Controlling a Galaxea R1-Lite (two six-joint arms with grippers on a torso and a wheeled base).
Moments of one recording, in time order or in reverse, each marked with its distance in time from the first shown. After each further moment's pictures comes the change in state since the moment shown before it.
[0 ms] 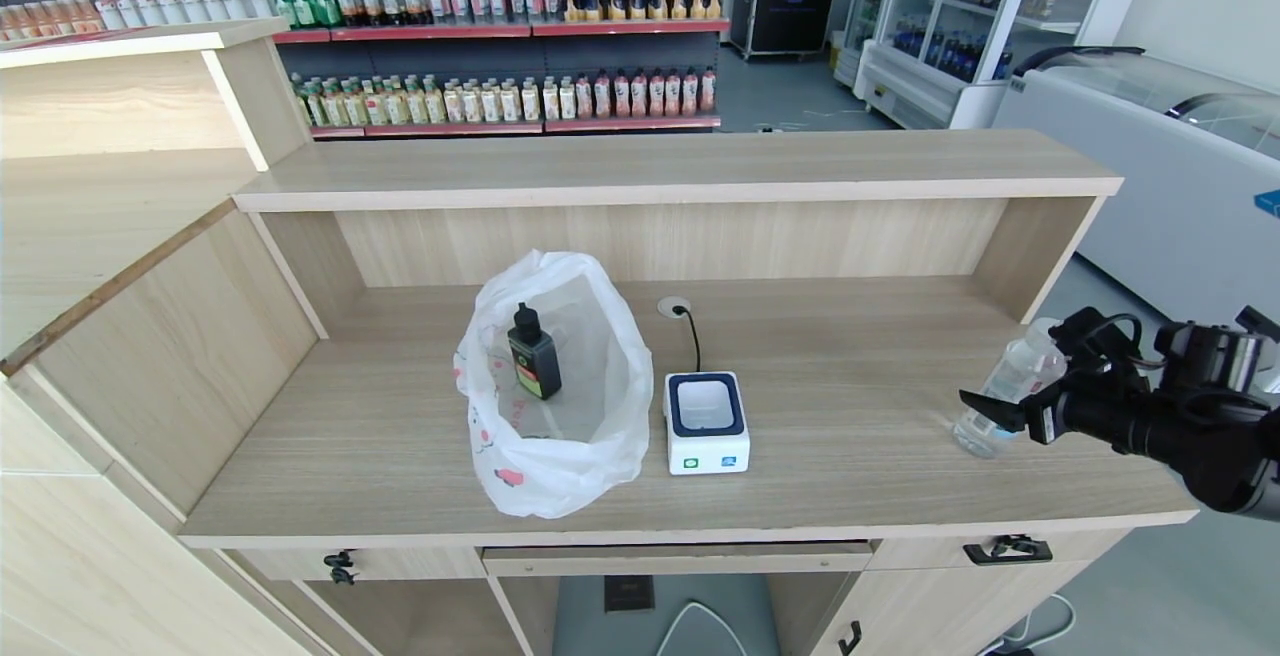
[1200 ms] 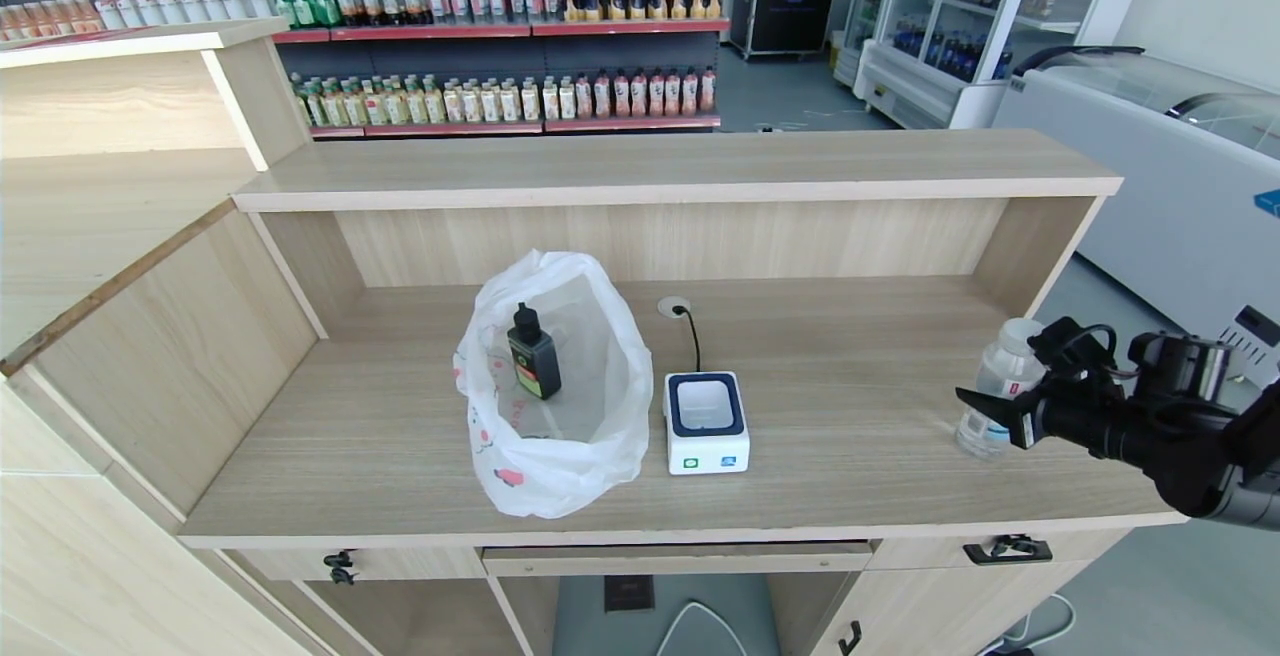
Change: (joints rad) left arm 0.000 0.000 0.000 0.000 0.000 0.000; right arm 0.022 0.072 -0.020 -0.057 0.000 0.002
